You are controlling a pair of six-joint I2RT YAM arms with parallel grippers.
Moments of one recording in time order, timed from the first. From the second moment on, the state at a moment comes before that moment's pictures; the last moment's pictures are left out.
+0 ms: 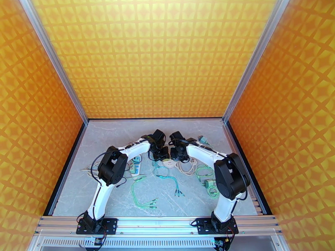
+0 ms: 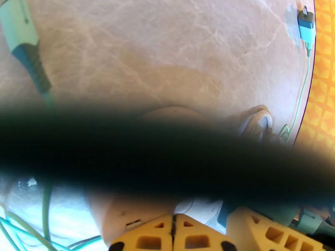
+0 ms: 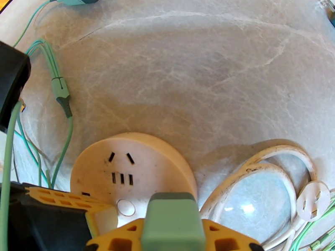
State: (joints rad) left arm -0.66 2.27 1.78 -0.67 0.49 -0.82; right arm 0.46 1.81 1.28 -0.69 0.06 0.54
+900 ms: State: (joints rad) left arm -0.68 2.28 1.85 -0.75 0.43 -0.76; right arm 0.38 1.76 1.45 -0.85 0.10 0.45
